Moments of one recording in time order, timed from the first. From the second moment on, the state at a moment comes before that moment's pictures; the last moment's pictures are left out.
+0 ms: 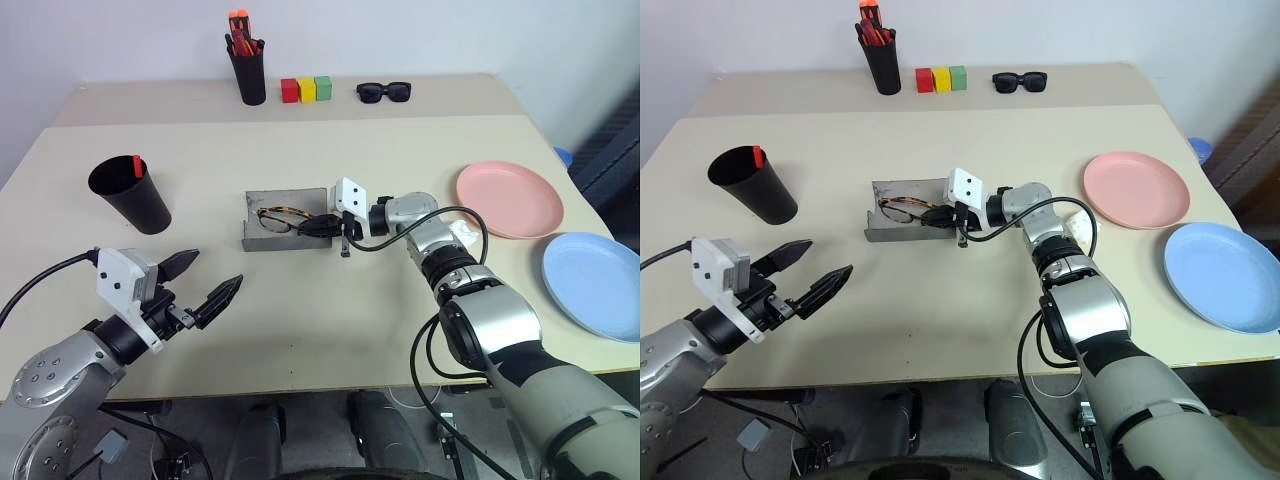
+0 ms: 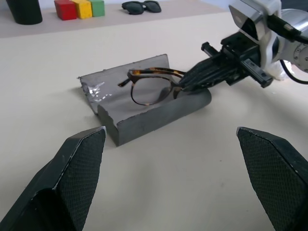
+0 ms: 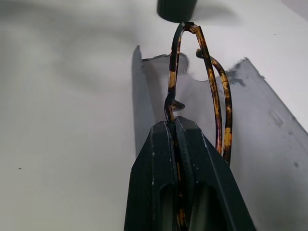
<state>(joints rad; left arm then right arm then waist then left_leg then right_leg) 0.27 0.62 0.41 -0.76 -0.77 0.60 -0.47 -1.10 -0.18 0.10 1.22 -0.06 -0.41 1.25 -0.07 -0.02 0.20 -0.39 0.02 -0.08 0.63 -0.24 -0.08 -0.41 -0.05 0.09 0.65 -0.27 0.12</state>
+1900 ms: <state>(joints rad) -1.22 0.56 -0.34 1.05 0.12 0.12 -0.65 -0.27 -0.45 -0.02 -0.13 0.18 0.29 0.86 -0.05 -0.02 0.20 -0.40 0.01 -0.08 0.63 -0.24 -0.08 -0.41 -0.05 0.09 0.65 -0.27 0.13</state>
